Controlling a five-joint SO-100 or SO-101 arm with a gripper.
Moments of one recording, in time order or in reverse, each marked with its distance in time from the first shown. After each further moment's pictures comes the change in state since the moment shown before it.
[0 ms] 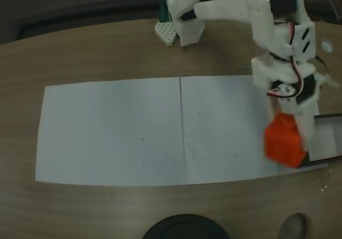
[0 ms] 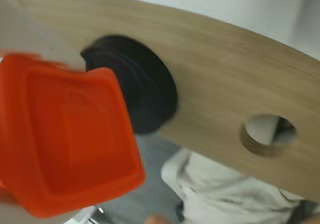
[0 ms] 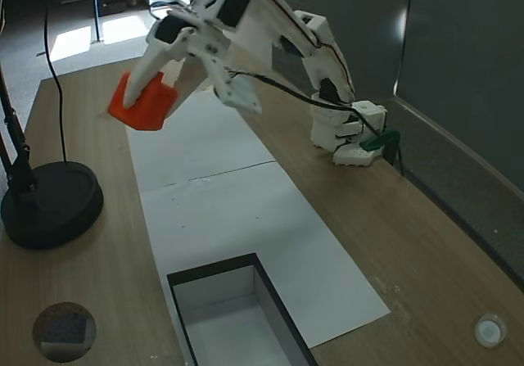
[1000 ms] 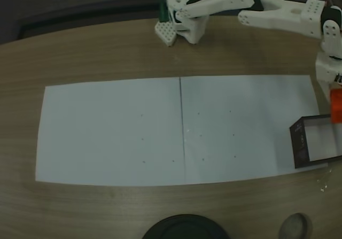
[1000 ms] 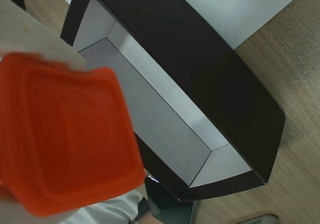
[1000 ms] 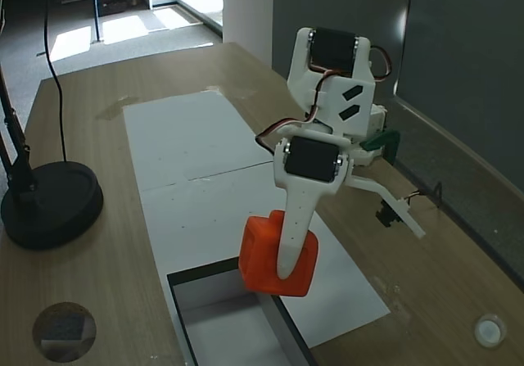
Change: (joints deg) arm -26.4 -18.3 -0.7 -13.6 -0.4
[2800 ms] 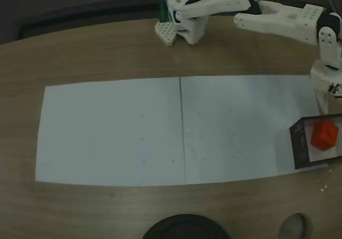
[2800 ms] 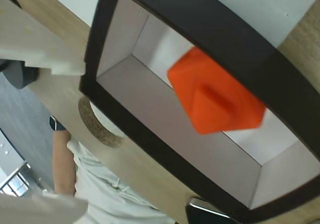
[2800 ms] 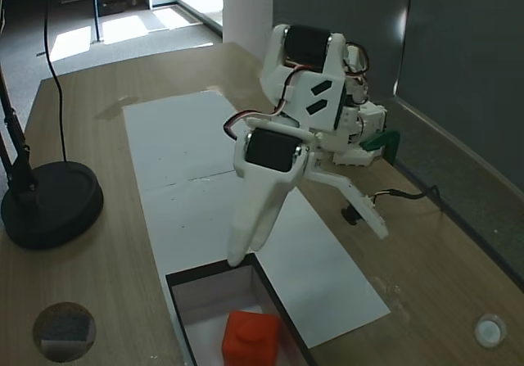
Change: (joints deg) arm 6.6 -0.1 0.1 1.9 4.3
